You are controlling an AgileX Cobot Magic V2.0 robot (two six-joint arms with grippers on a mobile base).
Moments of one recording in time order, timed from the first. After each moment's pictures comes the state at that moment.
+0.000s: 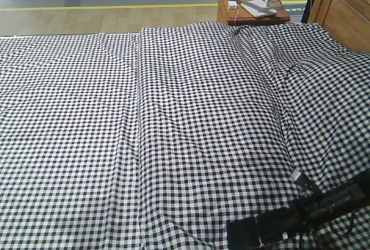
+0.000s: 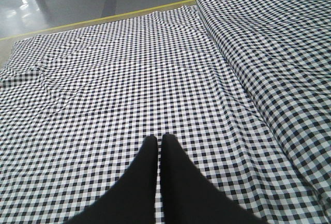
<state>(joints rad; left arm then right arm) 0.04 -0.02 0.03 0.12 0.39 0.06 -0.37 2.65 -1.28 0.88 1.13 -1.26</state>
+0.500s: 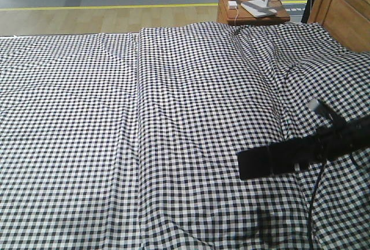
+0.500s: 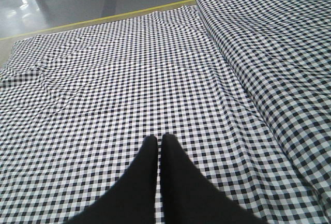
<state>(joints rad) 0.04 -0.02 0.03 0.12 0.39 0.06 -0.30 2.13 -1.27 0.87 1.14 -1.13</state>
